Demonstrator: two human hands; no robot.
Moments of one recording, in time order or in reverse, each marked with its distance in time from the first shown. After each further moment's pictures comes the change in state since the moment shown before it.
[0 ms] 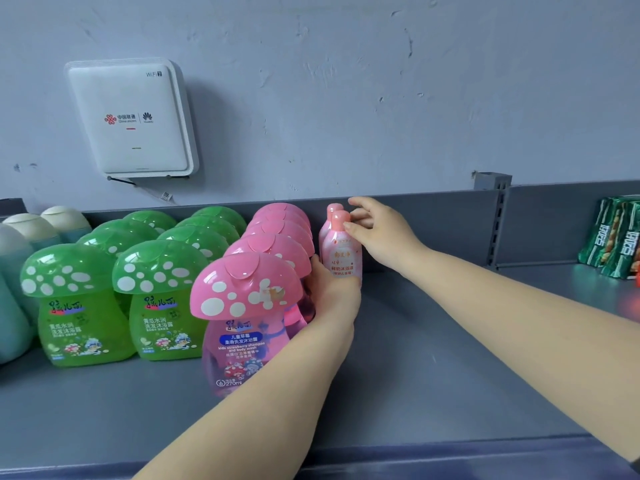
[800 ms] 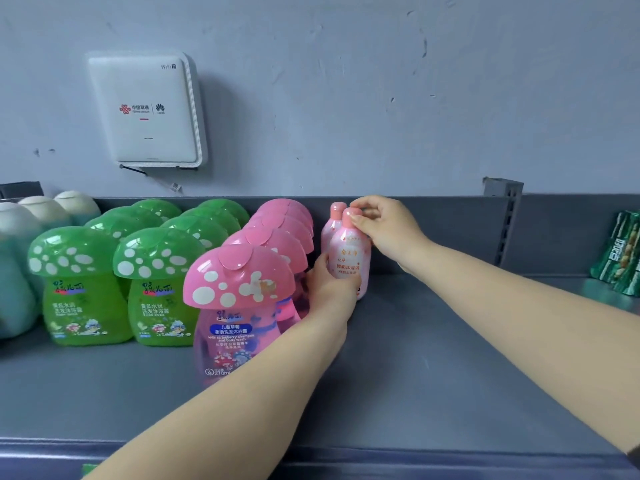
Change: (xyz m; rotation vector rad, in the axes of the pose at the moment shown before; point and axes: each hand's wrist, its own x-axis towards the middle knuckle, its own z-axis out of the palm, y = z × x) left_hand -0.014 0.006 -0.005 -0.052 -0.090 0.040; right_hand 0.011 0.009 -0.006 0.127 0.000 -0.023
